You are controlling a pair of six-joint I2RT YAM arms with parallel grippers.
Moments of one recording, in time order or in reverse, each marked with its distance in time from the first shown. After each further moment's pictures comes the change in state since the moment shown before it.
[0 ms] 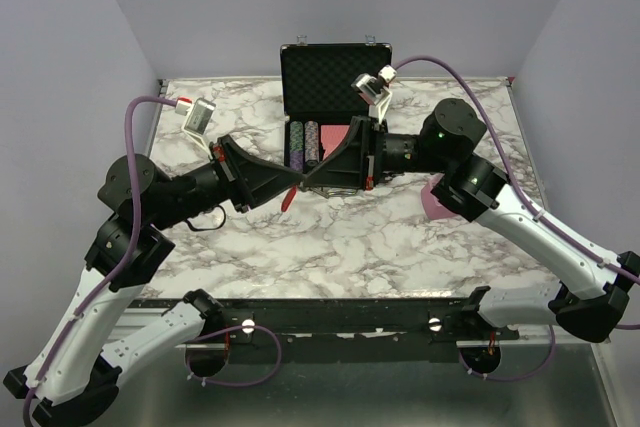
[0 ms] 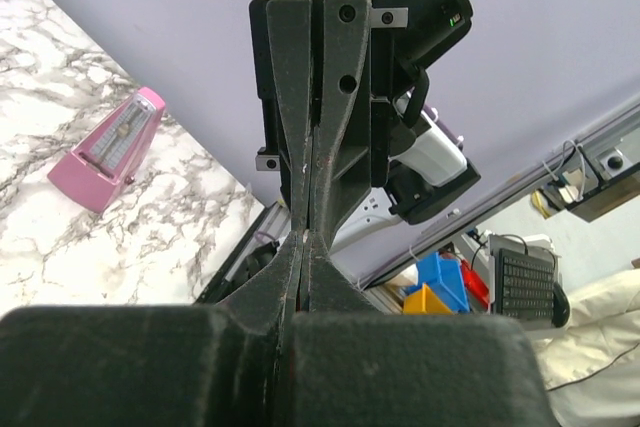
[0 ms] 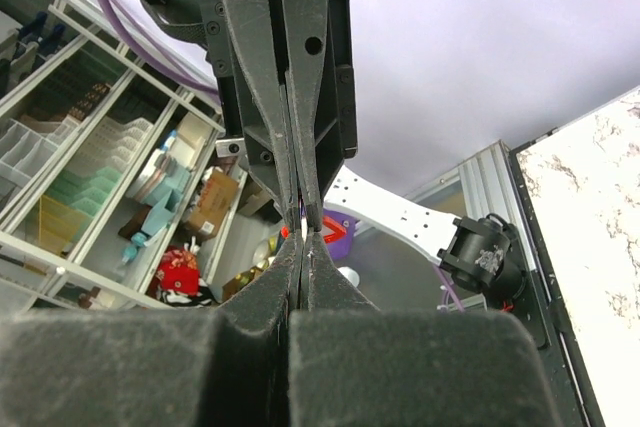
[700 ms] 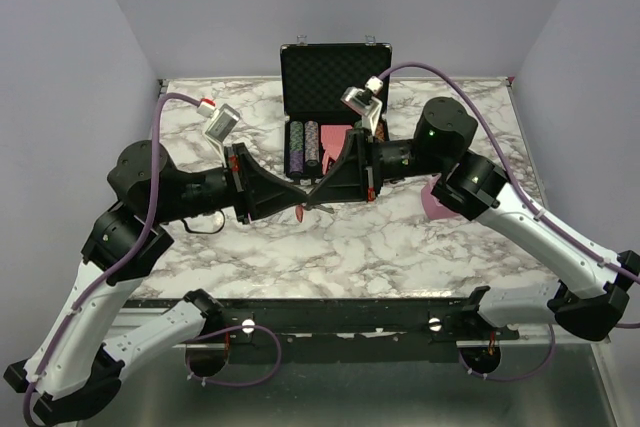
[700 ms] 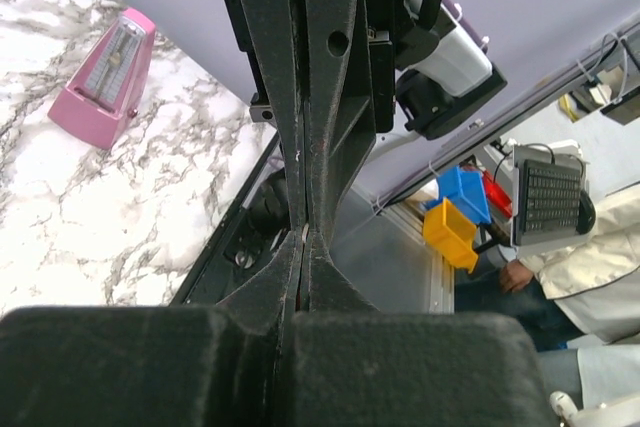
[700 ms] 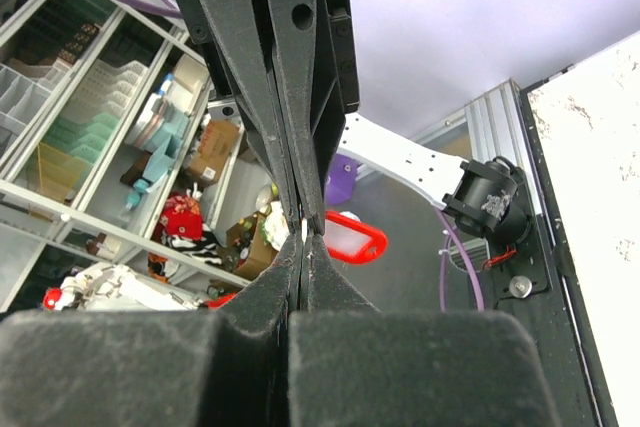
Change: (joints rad) left arm 0.000 0.058 0.093 -0.205 0.157 0.168; right arm 0.008 0.011 0.031 -0.157 -0.085 -0.076
